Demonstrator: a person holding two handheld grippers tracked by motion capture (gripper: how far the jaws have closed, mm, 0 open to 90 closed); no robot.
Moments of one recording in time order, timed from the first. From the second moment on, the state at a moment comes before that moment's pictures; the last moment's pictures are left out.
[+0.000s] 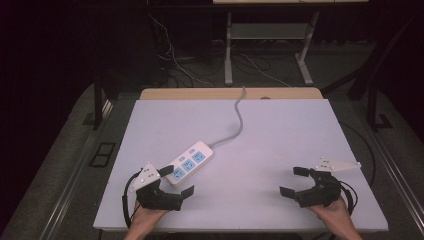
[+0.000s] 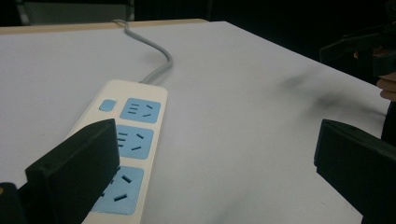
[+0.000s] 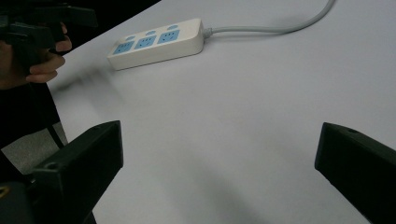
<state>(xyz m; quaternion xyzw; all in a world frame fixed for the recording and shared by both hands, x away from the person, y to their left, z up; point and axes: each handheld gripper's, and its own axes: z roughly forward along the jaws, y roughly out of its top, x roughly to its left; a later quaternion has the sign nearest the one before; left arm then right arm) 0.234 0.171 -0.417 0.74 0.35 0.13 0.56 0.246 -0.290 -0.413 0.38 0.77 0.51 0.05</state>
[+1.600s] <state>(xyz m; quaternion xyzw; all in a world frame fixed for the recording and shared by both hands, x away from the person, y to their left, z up) 0.249 0.184 -0.391 0.77 0.37 0.12 0.51 0.248 -0.293 -0.416 0.39 0.78 0.49 0.05</state>
